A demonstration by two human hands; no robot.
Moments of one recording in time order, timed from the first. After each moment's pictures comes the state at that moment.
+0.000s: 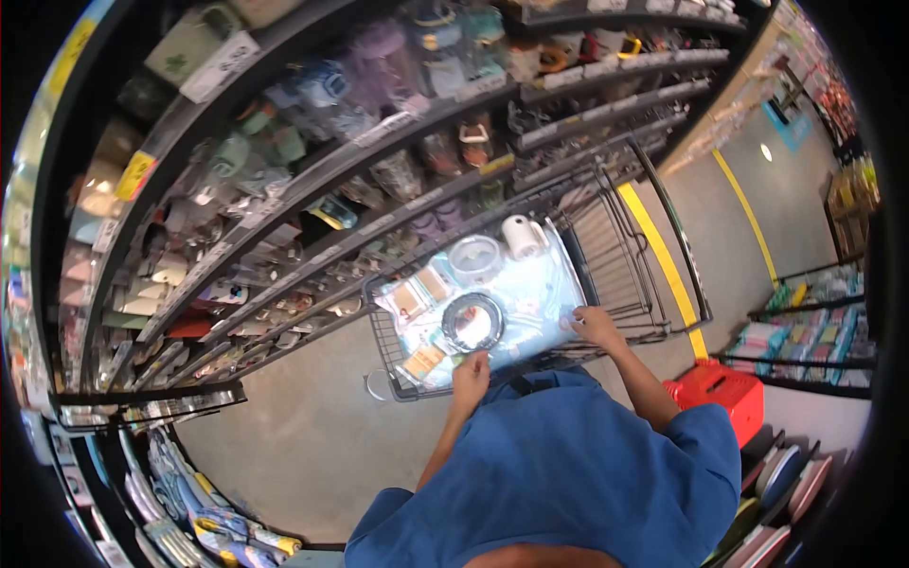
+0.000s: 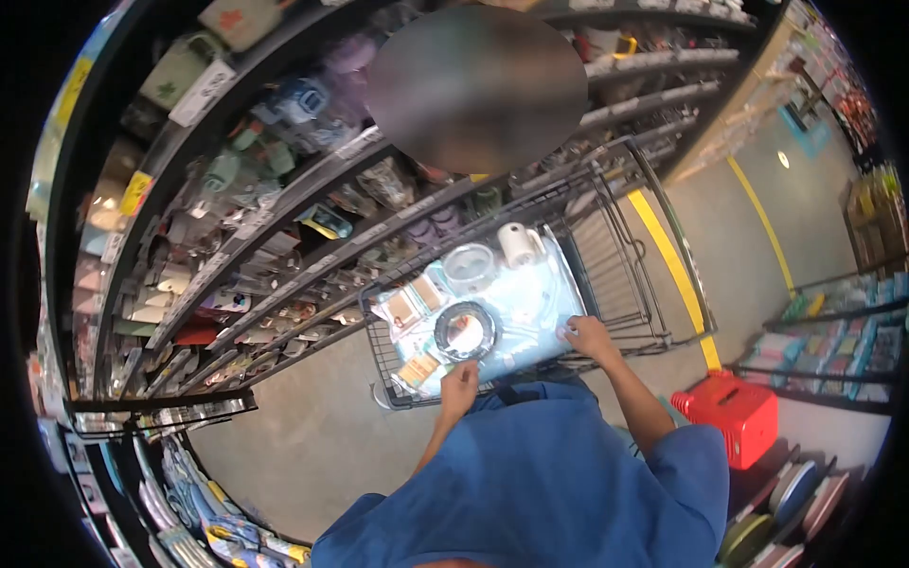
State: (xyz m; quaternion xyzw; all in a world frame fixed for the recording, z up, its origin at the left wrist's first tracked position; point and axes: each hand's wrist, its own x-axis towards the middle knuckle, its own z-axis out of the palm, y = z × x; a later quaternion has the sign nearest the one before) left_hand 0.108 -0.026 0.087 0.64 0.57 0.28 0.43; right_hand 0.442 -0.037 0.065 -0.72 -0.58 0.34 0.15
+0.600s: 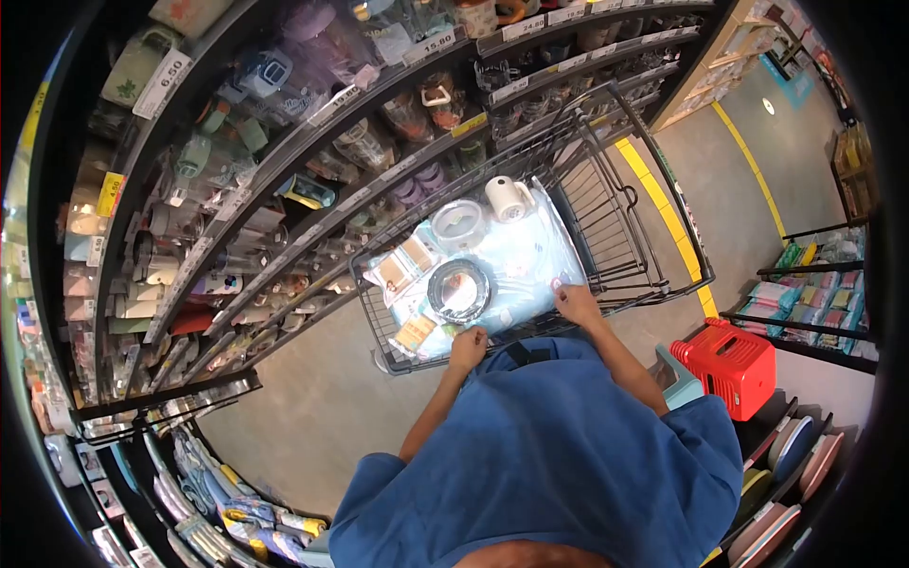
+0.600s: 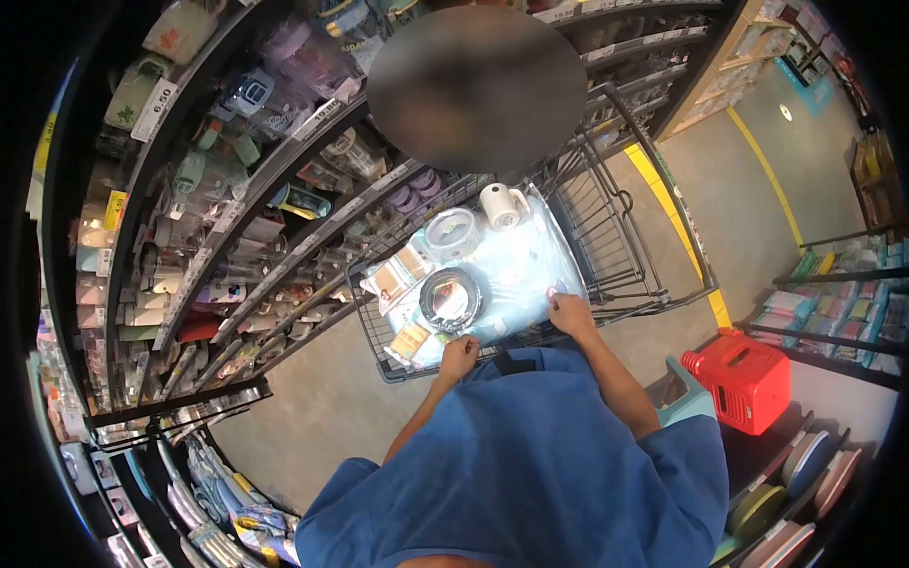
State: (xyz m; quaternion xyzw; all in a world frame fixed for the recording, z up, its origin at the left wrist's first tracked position) left_hand 0.108 -0.032 0.034 0.70 0.54 0.08 0.45; right_hand 0.411 -0.065 0.047 -0.77 -0.51 0.36 0.14
